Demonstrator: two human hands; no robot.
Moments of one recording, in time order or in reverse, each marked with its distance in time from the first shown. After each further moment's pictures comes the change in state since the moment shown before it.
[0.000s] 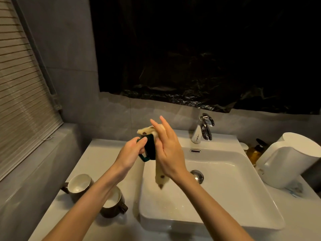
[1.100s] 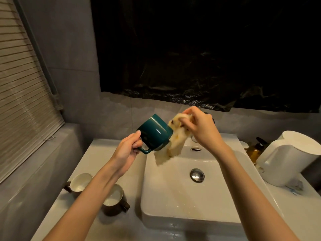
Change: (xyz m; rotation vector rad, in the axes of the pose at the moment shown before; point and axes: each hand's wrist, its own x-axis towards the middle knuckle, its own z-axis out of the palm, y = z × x) left_hand 0.009 -0.007 -0.009 -0.639 -0.083 -0.139; right_hand 0.047 0.018 -0.092 -0.125 -0.052 0.202
